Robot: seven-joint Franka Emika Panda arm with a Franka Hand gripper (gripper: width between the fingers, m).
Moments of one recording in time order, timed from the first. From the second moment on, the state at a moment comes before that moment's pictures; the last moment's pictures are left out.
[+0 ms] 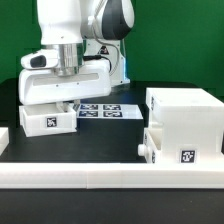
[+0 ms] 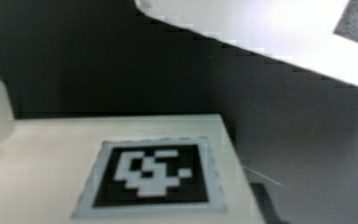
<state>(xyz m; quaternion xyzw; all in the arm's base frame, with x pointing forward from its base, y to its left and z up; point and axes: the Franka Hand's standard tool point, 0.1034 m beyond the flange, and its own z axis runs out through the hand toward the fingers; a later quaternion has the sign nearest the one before) 0.382 -0.099 0.004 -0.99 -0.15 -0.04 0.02</state>
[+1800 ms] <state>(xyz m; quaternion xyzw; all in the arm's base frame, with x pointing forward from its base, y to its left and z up) 0.504 -0.051 0.068 -0.80 -0.59 -0.04 0.01</state>
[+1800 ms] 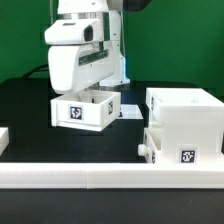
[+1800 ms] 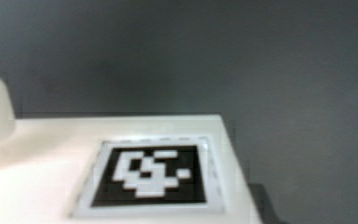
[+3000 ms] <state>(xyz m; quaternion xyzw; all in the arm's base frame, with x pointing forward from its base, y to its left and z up) 0.541 -0.036 0.063 -0.71 -0.71 -0.03 0.01</state>
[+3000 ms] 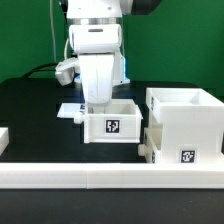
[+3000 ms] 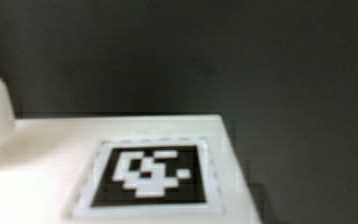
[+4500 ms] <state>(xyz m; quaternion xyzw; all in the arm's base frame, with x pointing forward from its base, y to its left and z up) 0.547 -0.003 0.054 -0.70 -0.72 -0.02 0.02</state>
